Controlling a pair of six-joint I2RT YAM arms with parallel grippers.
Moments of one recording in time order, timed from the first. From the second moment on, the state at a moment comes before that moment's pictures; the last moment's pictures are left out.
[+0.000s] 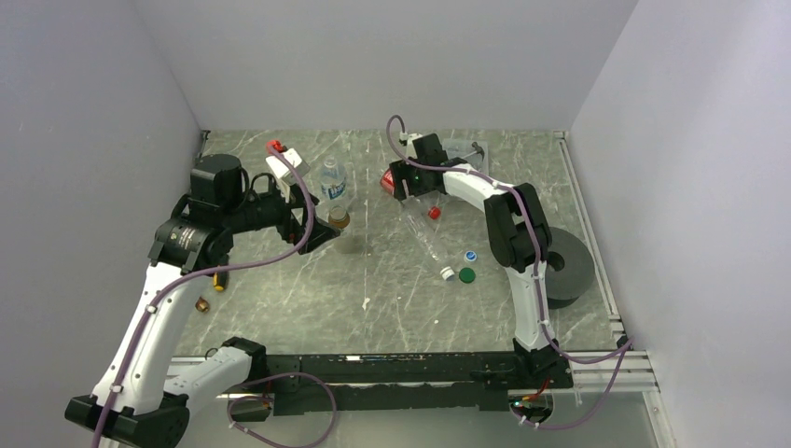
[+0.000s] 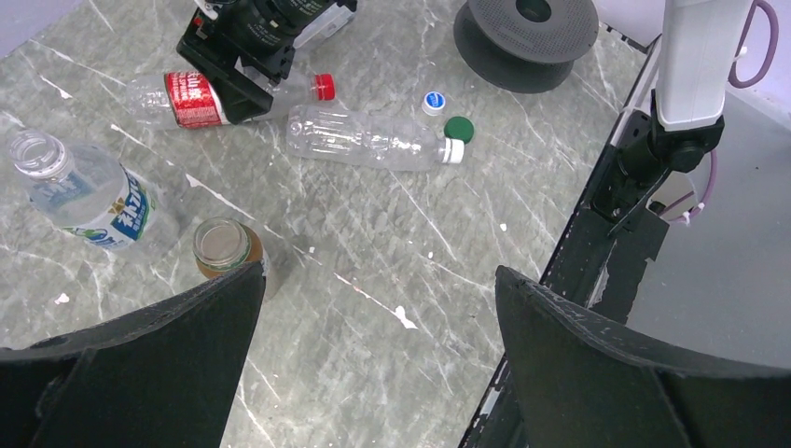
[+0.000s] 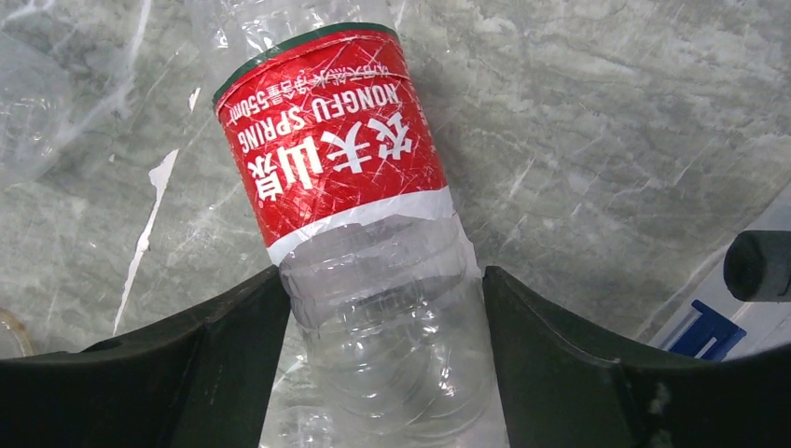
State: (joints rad) left arm -0.30 0.98 1.28 -0.74 0.71 0.14; right arm 0.44 2.21 1.67 -0.29 -0.14 0.09
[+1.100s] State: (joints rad) left arm -0.30 0.86 1.28 -0.75 0.87 1.27; right arm 0.64 1.53 1.56 -0.34 -0.34 0.26
